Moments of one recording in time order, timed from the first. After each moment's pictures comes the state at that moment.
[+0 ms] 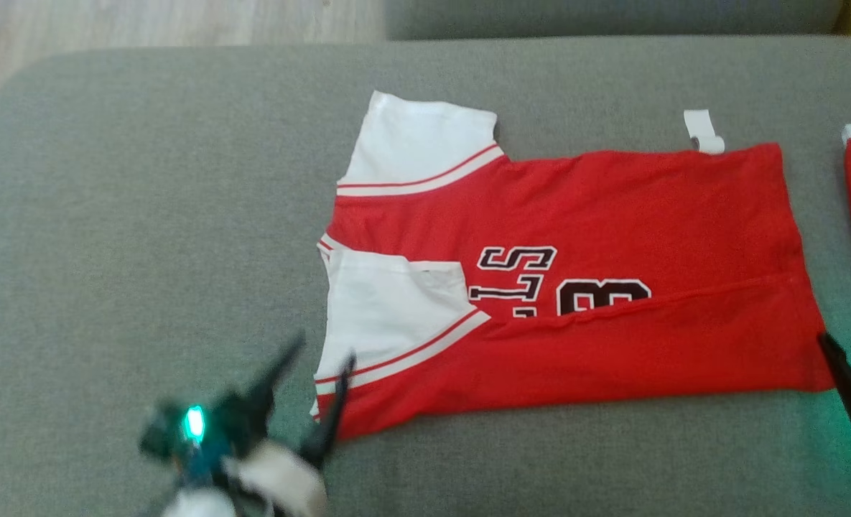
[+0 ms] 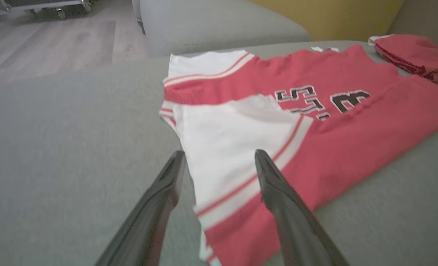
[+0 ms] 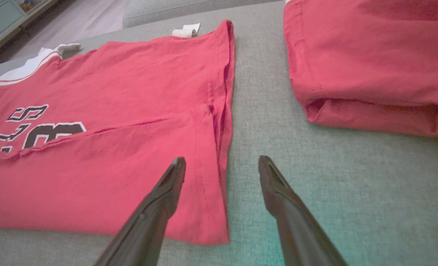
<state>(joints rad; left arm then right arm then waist) -0.10 0.42 -0.73 0.06 -0.48 0.18 -0.06 -0.07 -0.81 0.53 0.42 1.01 0.13 -0.18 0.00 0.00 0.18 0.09</state>
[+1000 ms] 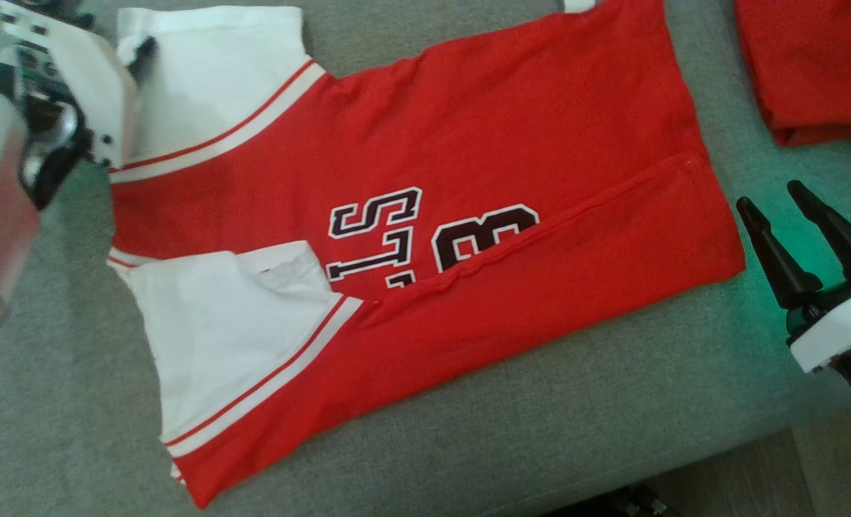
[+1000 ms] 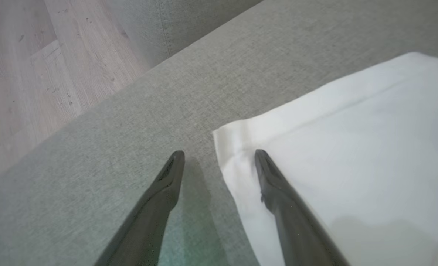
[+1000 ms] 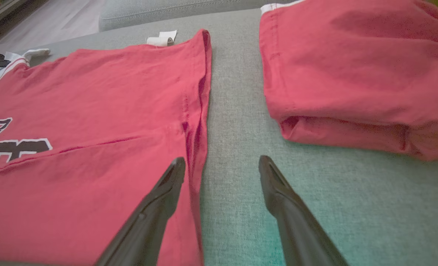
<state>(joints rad) -1.13 0.49 -0.80 0.79 -0.63 -0.13 0.45 -0.29 -0.70 0.45 0.20 0.80 0.13 -0.08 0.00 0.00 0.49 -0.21</state>
